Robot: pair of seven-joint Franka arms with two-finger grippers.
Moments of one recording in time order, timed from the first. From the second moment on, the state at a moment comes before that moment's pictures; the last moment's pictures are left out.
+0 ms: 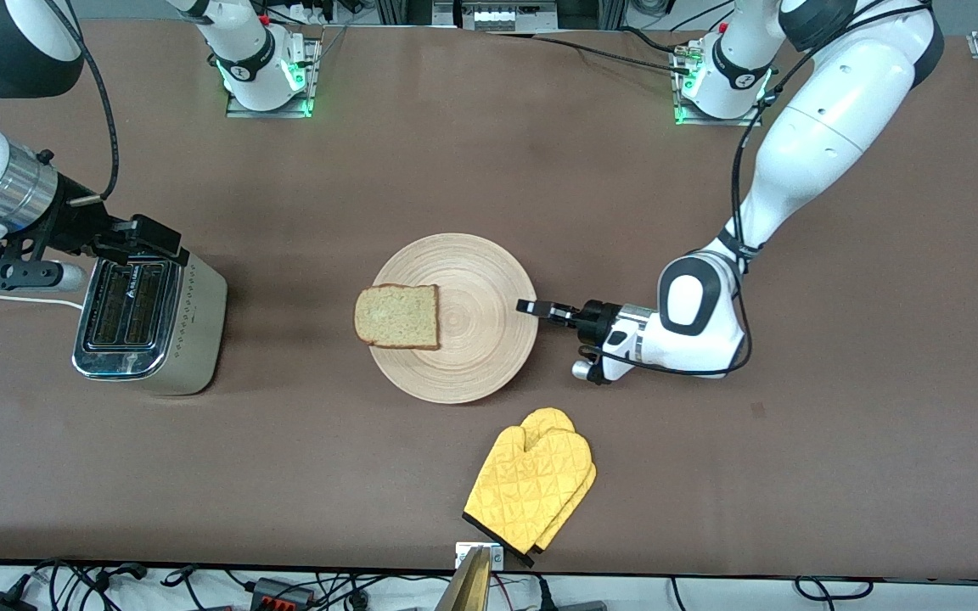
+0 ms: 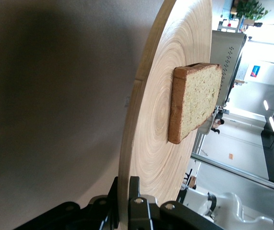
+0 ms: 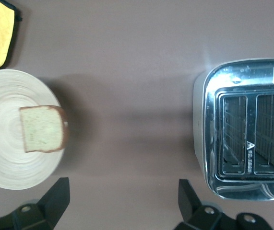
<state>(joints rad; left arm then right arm) 0.00 0.92 -0.53 -1.50 -0.93 2.11 0.32 0.07 0.15 0.02 -1.58 0.17 1.74 0.12</state>
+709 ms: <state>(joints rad) -0.20 1.01 -0.52 -1.43 -1.03 2.37 0.30 0.07 0.21 0.02 -1.58 0.17 1.73 0.13</state>
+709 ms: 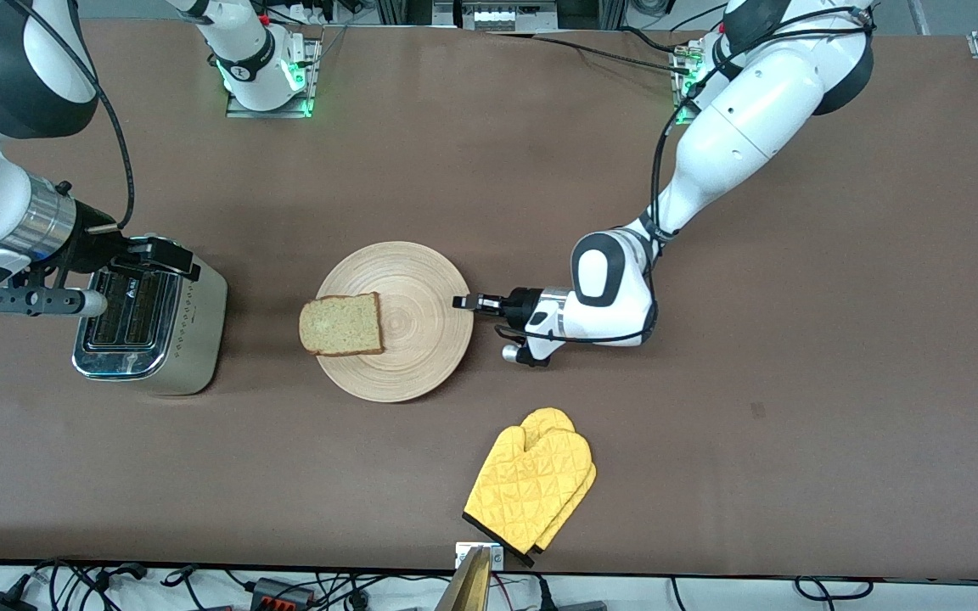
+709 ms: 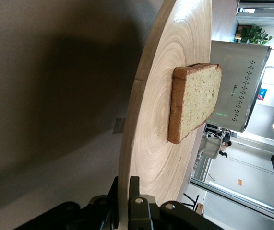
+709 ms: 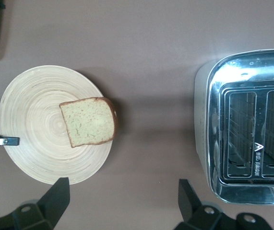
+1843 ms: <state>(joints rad) -0.09 1.03 -0.45 -1.40 -0.96 2.23 0.29 0.13 0.43 0.03 -1.58 0.17 1.85 0.12</state>
